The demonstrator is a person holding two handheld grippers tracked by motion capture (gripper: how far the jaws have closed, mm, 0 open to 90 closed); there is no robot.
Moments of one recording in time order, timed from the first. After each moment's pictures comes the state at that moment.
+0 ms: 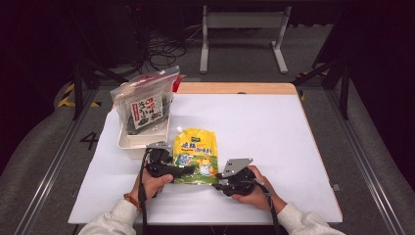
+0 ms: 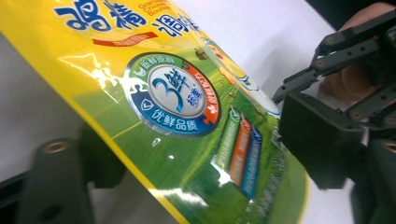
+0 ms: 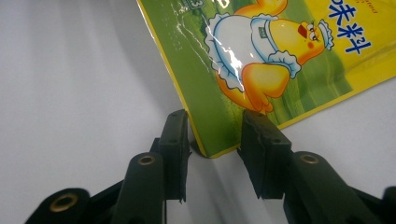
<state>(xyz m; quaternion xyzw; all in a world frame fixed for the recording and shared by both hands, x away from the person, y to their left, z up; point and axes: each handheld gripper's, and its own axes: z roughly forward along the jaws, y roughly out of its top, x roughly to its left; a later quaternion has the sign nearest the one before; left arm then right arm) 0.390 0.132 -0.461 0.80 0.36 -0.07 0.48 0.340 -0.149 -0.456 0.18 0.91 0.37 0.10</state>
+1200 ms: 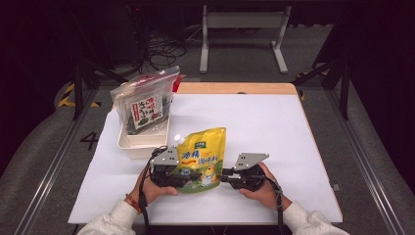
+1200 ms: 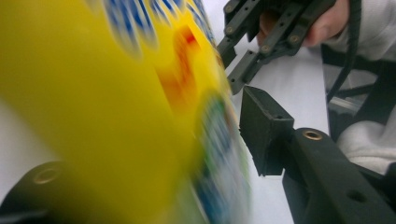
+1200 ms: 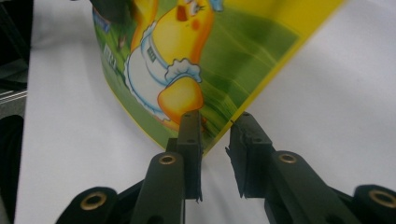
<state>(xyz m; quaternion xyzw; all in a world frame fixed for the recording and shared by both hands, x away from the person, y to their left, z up) 0.354 0.114 -0.419 0.85 0.15 0.02 0.50 0.343 -0.172 -0.441 0.20 0.87 0.44 0.09</state>
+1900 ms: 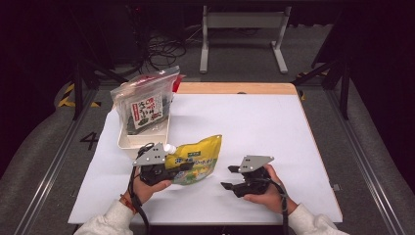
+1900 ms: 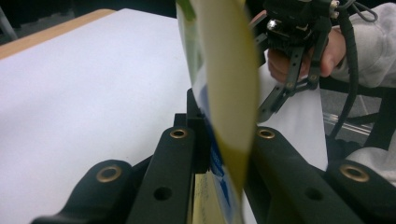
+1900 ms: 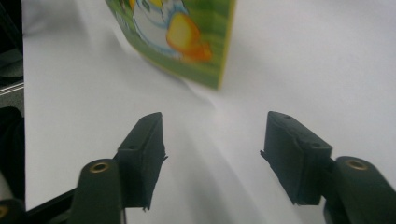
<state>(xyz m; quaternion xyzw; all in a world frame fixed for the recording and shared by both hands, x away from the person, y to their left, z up) 0.345 0.139 -0.400 0.82 0.15 0.07 0.56 0.331 -0.191 -0.437 0.22 0.88 0.42 0.10</state>
